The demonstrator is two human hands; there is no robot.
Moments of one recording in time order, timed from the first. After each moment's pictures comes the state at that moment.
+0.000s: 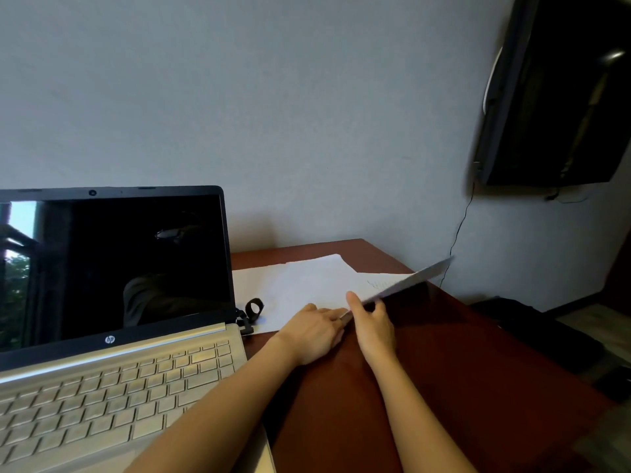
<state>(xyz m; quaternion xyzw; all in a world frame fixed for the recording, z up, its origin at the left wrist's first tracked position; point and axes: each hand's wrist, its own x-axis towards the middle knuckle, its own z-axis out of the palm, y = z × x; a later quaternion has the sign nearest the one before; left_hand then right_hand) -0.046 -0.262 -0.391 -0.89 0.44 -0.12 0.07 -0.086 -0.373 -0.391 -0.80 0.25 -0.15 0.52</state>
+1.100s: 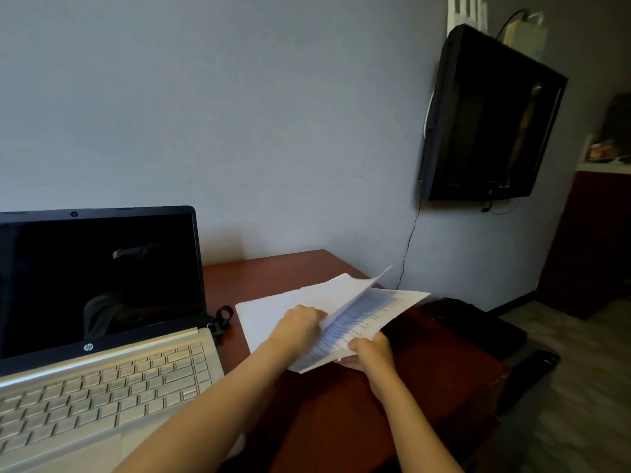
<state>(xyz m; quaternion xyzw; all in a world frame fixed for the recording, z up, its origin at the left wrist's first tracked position) -0.101 -0.292 -0.357 -0.94 0.32 -0.06 -0.09 -0.170 -0.405 -0.383 -0.61 0.26 -0.14 0.73</state>
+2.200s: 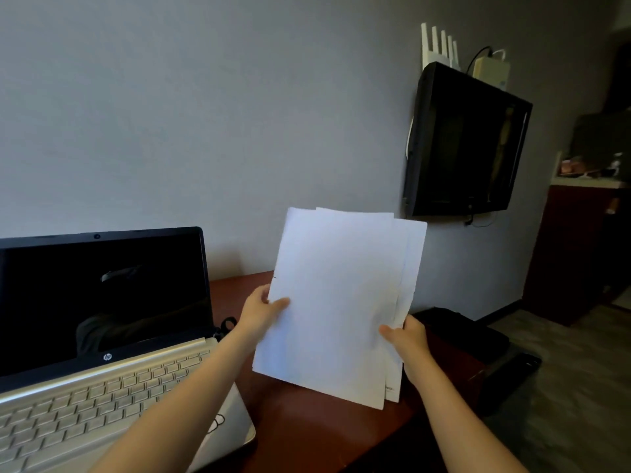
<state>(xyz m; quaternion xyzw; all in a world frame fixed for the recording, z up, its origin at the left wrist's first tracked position) -0.106 -0.235 -0.326 -0.74 0.12 0.02 -0.67 -0.219 -0.442 -0.338 -0.67 0.23 -0.25 0.66</state>
